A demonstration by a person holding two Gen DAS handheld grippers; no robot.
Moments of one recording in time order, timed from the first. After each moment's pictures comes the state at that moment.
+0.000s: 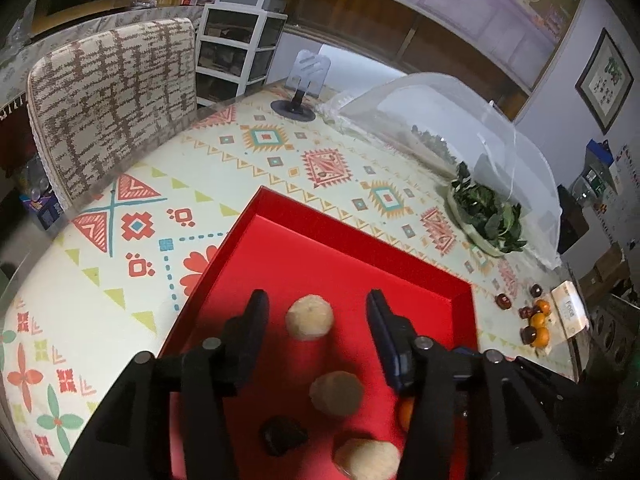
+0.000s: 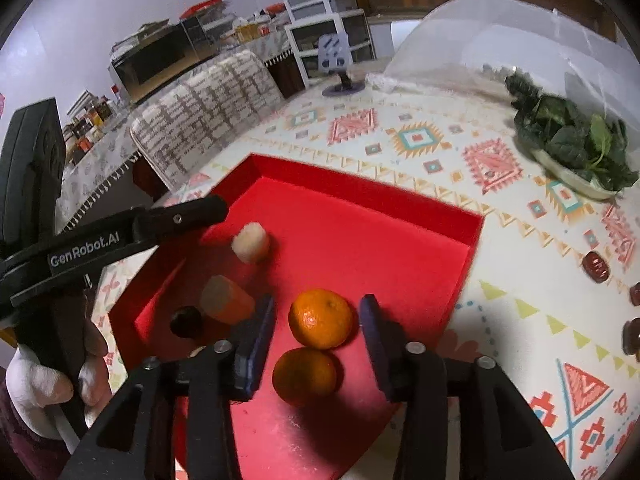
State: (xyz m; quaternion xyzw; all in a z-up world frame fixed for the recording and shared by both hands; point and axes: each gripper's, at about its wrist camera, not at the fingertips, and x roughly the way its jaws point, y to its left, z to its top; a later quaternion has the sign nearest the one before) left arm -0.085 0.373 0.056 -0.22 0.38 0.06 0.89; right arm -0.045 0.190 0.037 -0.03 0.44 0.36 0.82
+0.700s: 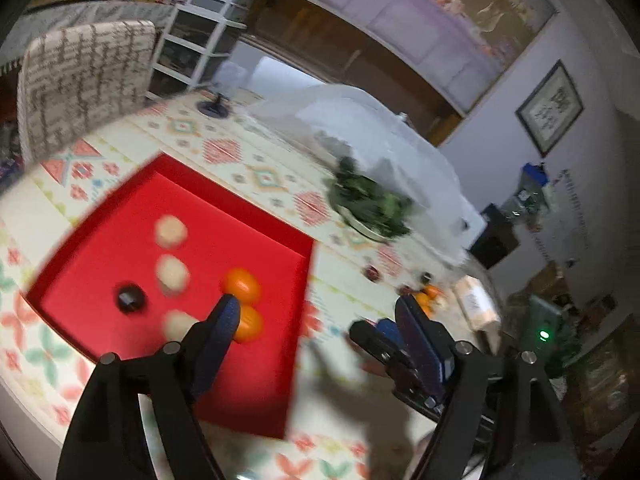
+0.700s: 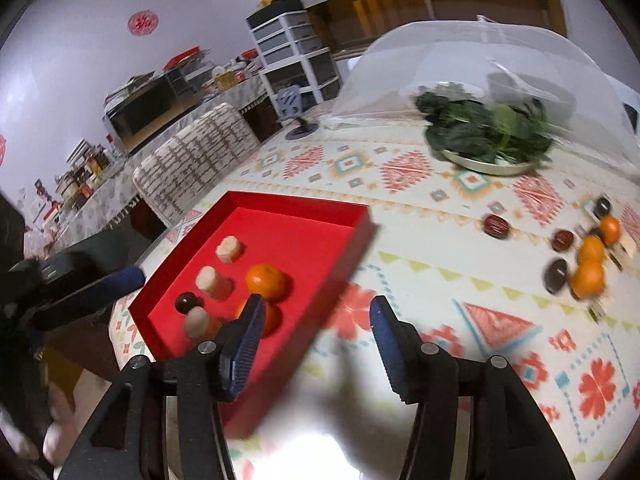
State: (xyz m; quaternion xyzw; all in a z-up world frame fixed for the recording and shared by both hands) left arm -0.163 0.262 0.102 -0.30 0.33 -0.04 0.90; right arm -0.077 0.076 0.064 0.04 0.40 0.33 0.85
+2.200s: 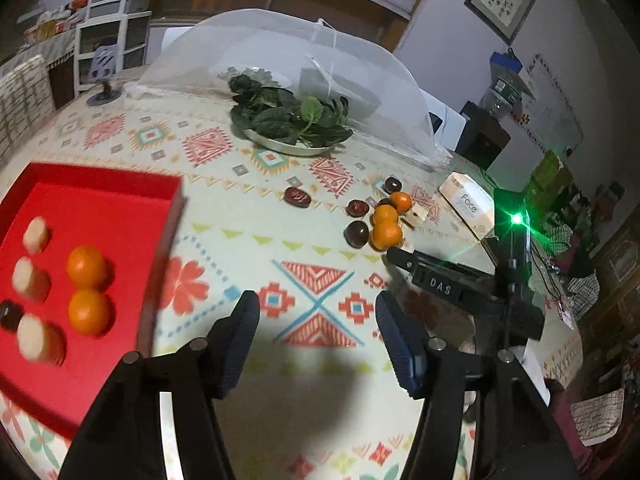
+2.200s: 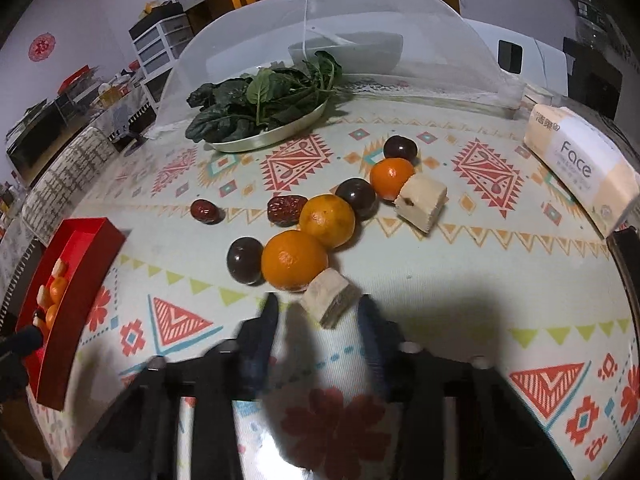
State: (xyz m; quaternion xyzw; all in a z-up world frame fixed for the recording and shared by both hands) left arm -0.089 0.120 0.068 -0.14 0.41 -0.11 0.89; right arm 0.008 -0.089 0.008 0.04 0.45 0.16 0.88
